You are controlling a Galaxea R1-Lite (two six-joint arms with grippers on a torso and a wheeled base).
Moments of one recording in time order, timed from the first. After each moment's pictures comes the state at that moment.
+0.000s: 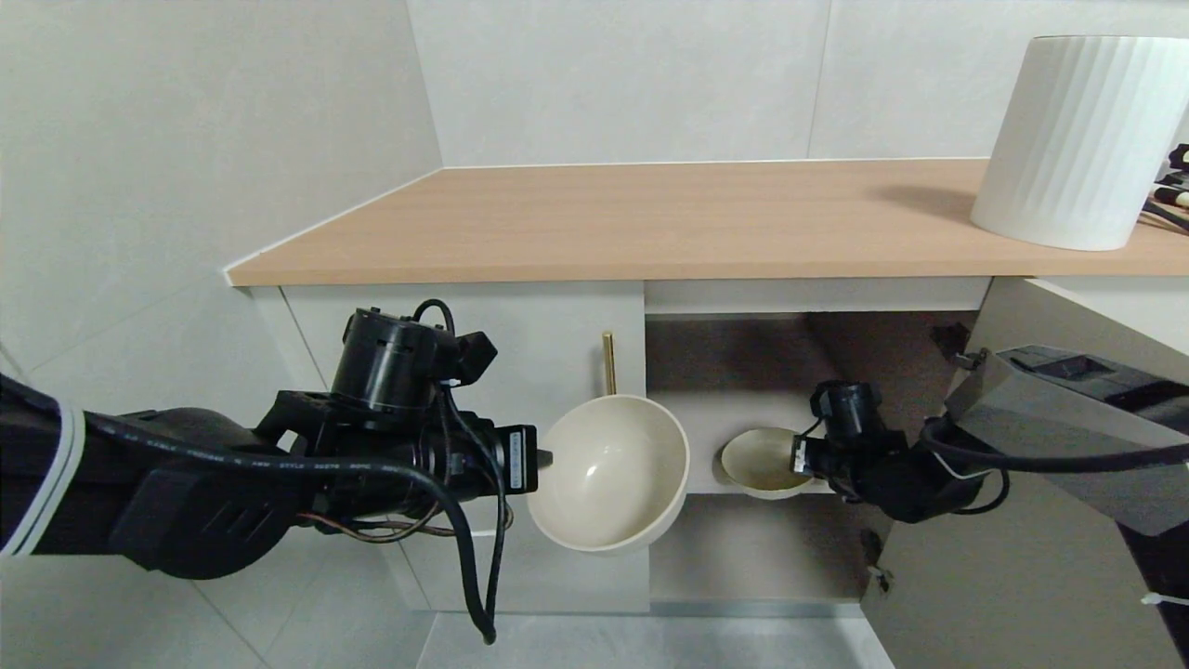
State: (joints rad) left arm -0.49 1.76 -0.89 -0.24 -0.12 -0.42; right arm 0.29 2.45 -1.21 -0.61 -0.32 0.34
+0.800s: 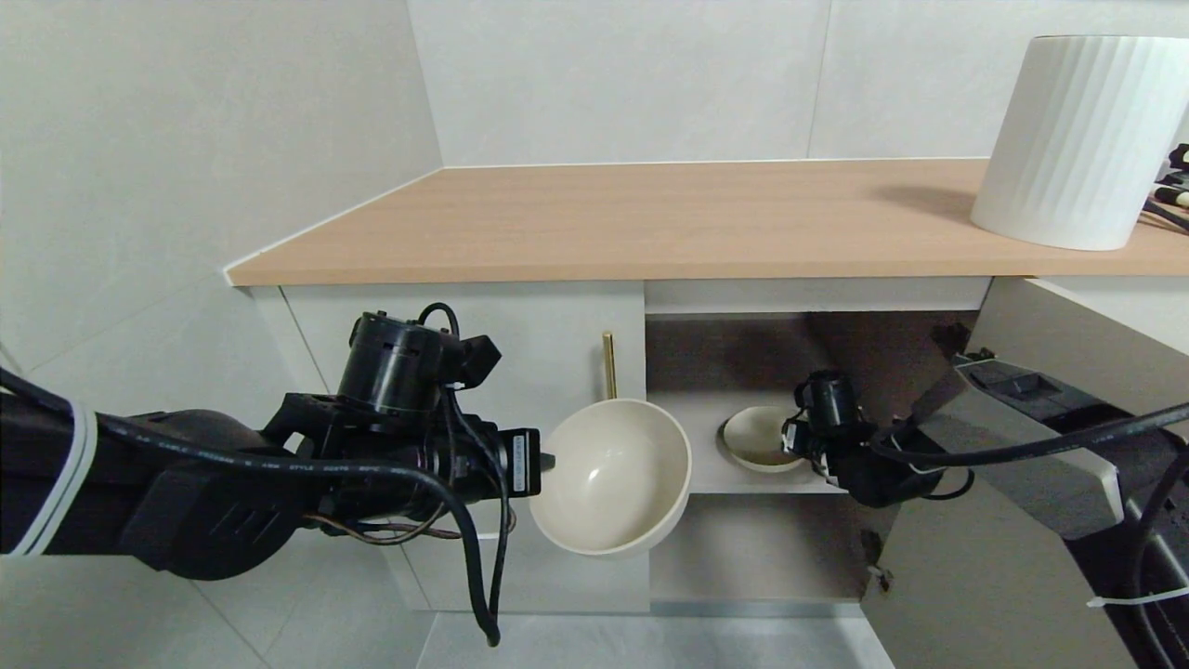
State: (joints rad) left arm -0.49 1.77 -0.89 -0.24 -0.12 -0.42; right arm 0.28 2.59 -1.45 -0.61 -0.43 0.34
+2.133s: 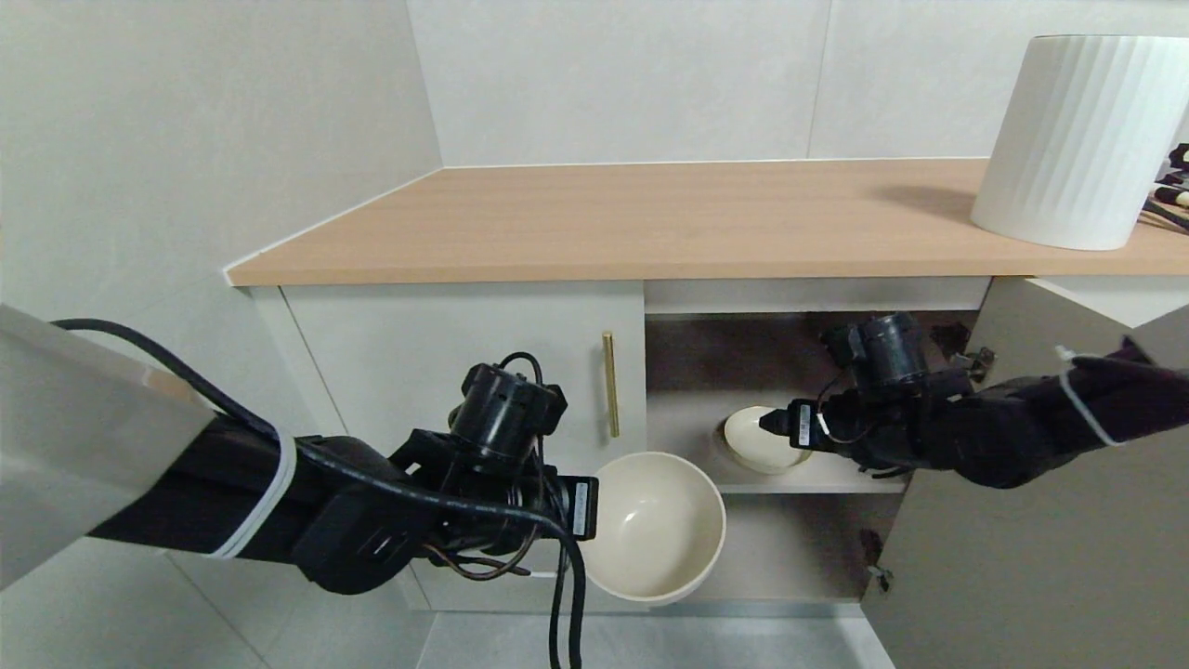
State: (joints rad) left arm -0.61 1.95 -0.93 -0.25 0.03 -0.41; right arm 0.43 1.99 -1.09 -0.26 -0.16 0.38
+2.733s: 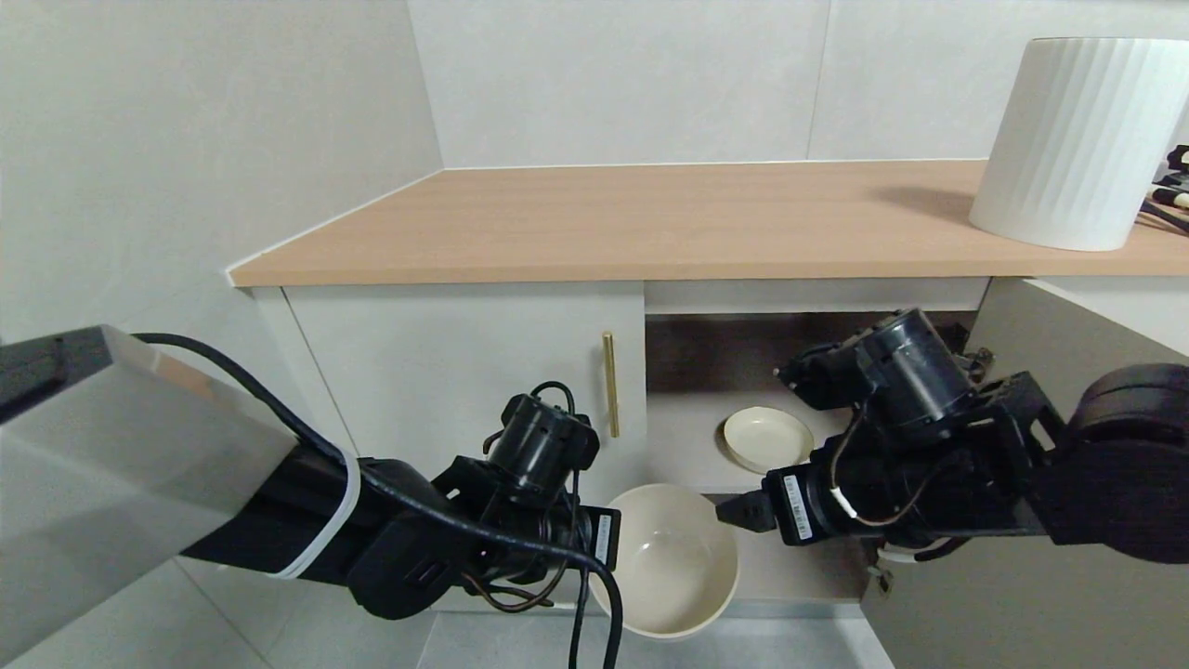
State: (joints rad) left arm -0.67 2.01 -0.93 -0.25 0.07 -0.41; right arm 0.70 1.74 -1.04 0.09 -0.08 0.35
